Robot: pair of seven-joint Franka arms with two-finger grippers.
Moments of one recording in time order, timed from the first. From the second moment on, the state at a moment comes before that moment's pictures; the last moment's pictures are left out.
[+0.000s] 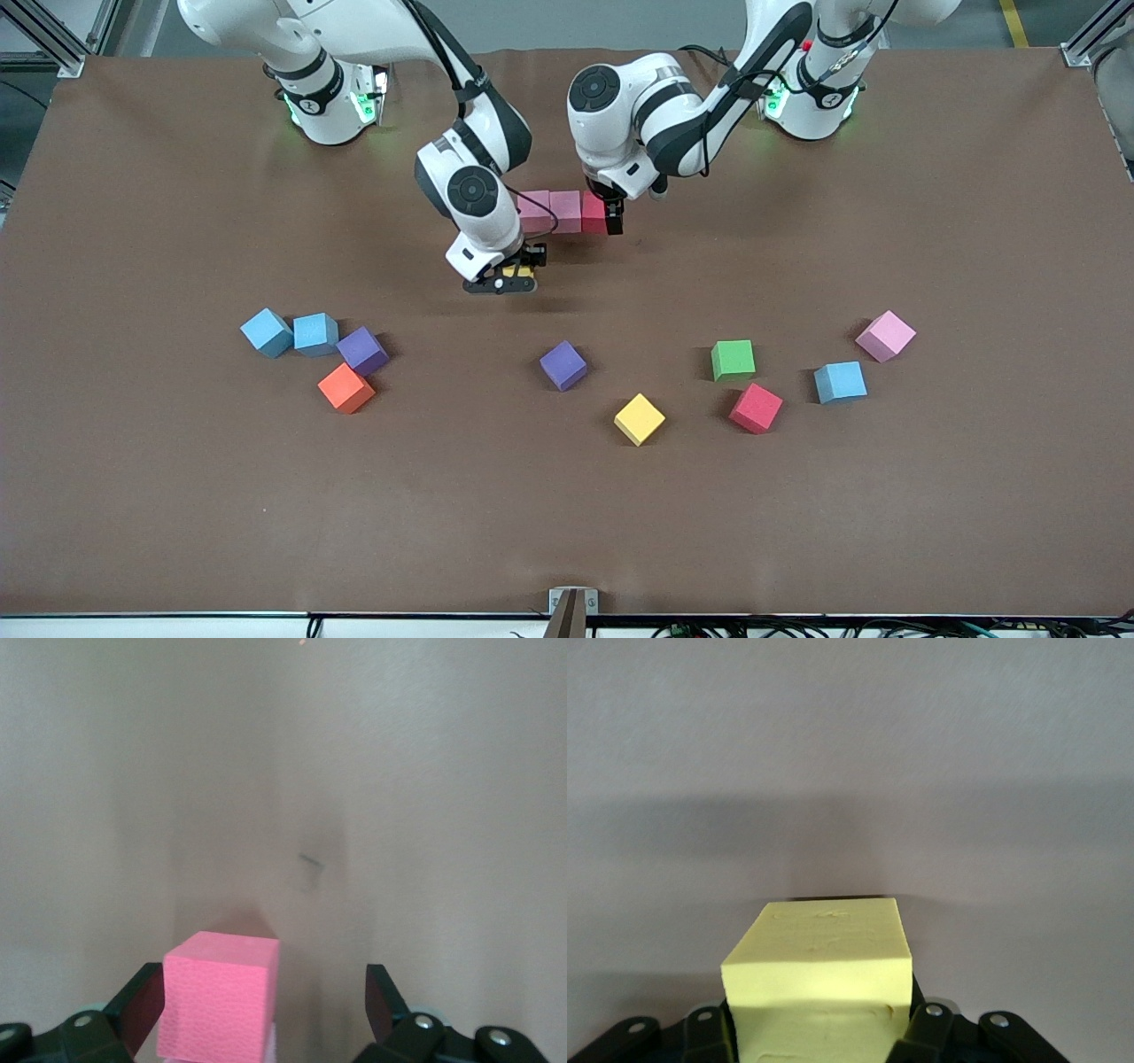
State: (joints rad) left arm -0.45 0.33 -0.55 -2.11 0.24 2.23 -2.73; right arm 0.82 0.45 -0.02 -2.07 0.23 2.46 0.63
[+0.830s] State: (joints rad) left arm -0.16 0.41 -0.54 -1.76 0.24 1.96 -2.18; right arm 0.90 0.45 -0.02 -2.12 0.23 2.53 0.69
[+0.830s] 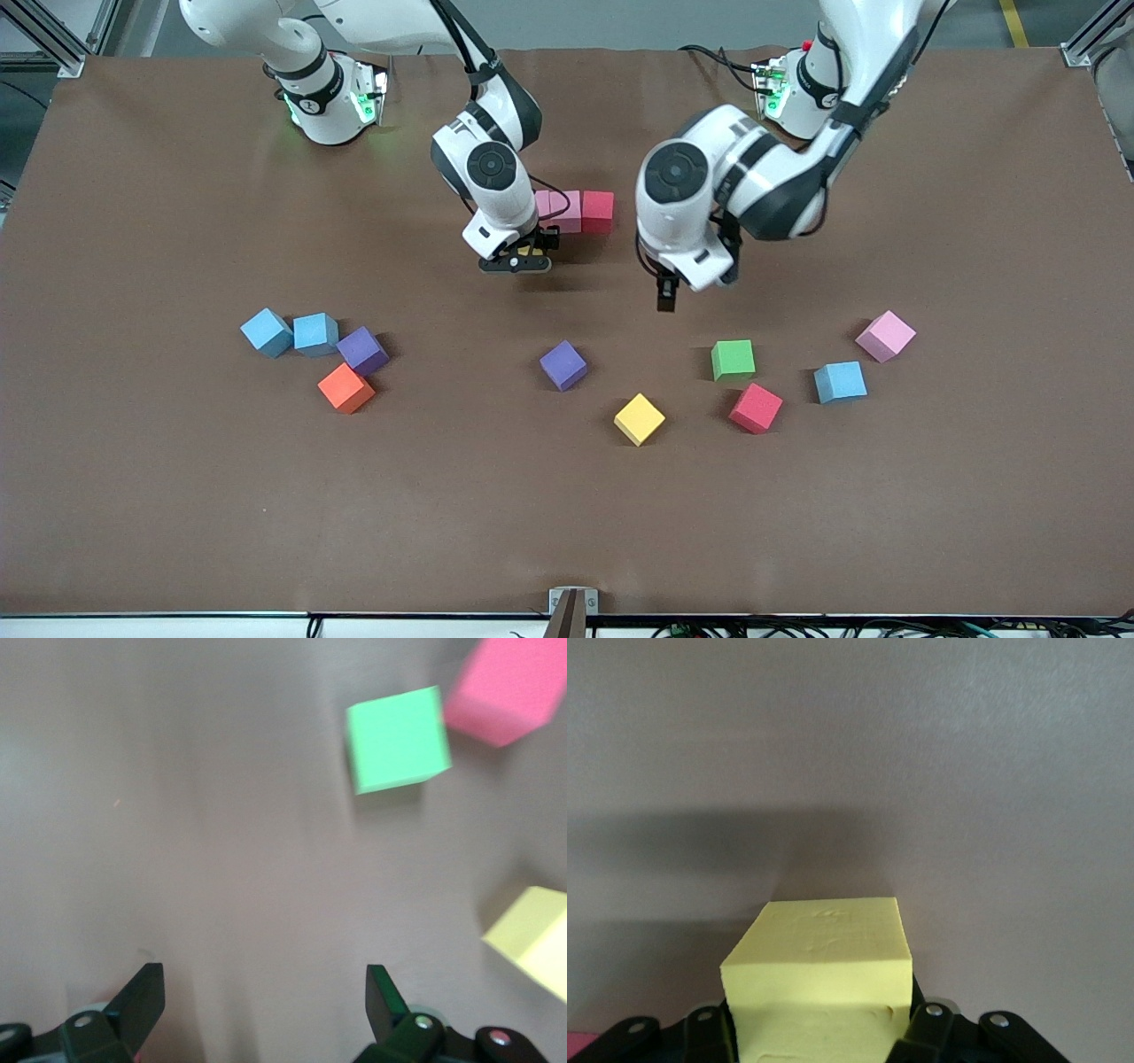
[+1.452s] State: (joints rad) left arm -0.10 0.63 -0.46 -1.46 0.27 1.95 -1.82; right arm 0.92 0.44 -0.02 -2.13 0.23 2.53 0.72
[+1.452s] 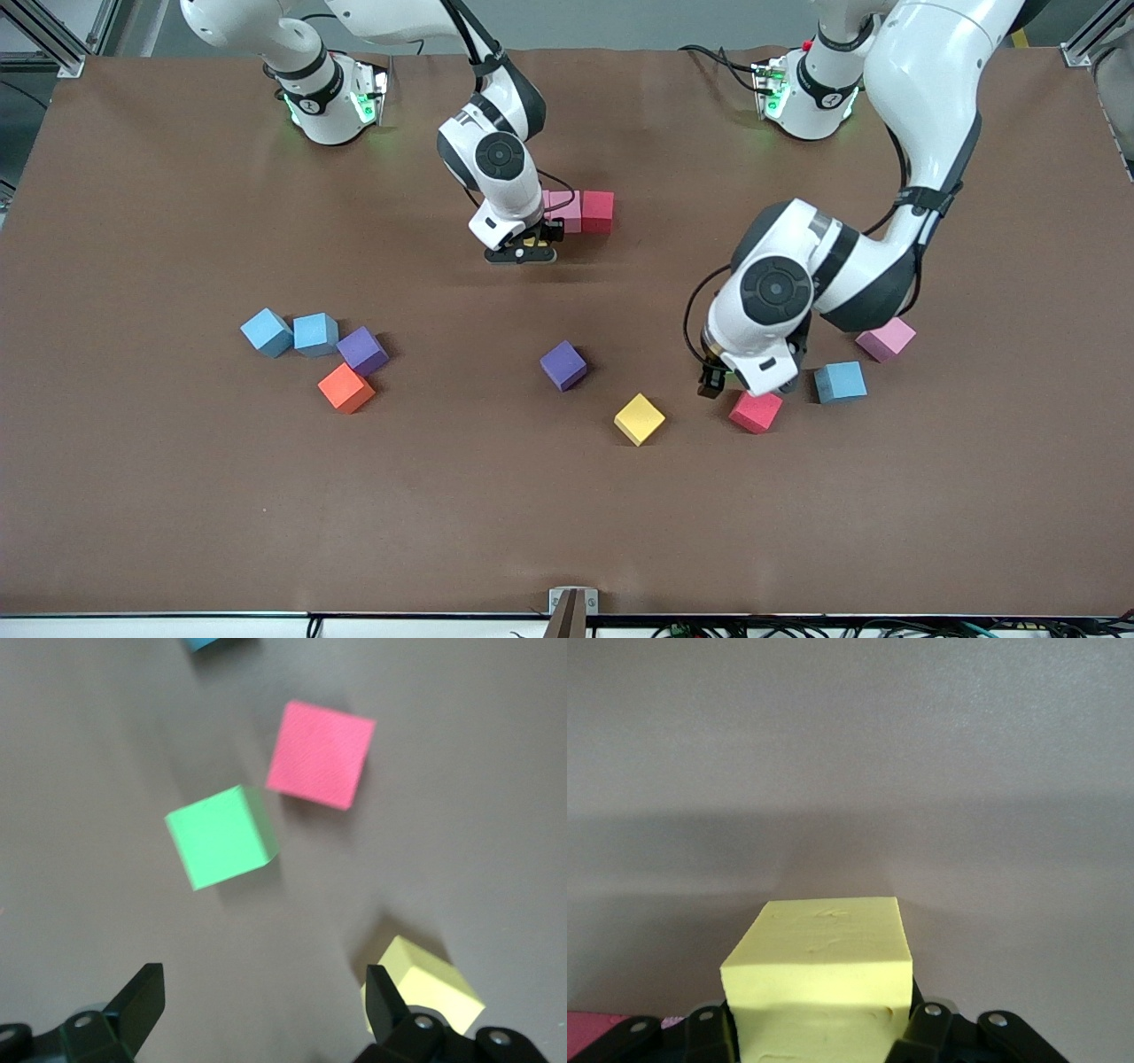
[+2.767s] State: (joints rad) left arm -0.12 0.76 -0.42 -1.34 0.27 2.15 -1.36; right arm 0.55 0.36 -0.05 -1.92 0.19 2.20 0.32
